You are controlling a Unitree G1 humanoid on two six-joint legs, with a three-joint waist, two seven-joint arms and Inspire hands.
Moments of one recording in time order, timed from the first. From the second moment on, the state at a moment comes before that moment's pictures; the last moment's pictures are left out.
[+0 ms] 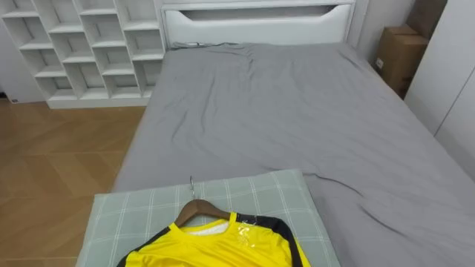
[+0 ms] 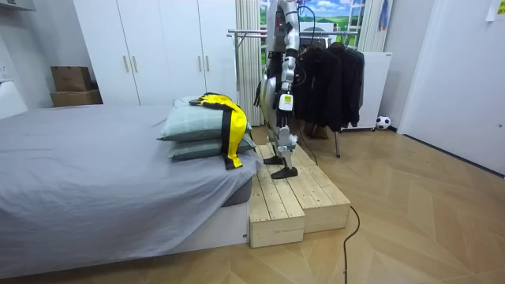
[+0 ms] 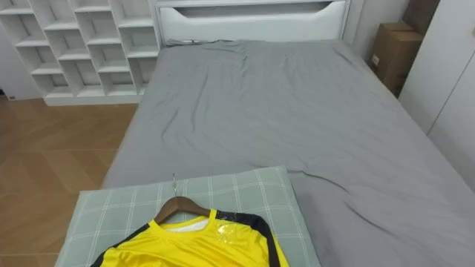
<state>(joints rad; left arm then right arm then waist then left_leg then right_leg) 0.24 0.19 0.16 1.16 -0.14 0.08 -0.01 0.14 -0.22 -0.06 1.27 0.35 0.02 0.23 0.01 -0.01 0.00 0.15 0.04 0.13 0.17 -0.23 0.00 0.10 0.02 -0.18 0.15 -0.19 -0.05</state>
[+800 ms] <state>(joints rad) 0.24 0.20 0.17 1.16 -0.12 0.09 0.00 0.13 -0.22 -0.06 1.27 0.34 0.04 0.26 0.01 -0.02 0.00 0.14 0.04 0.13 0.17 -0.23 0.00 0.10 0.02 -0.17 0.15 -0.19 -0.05</state>
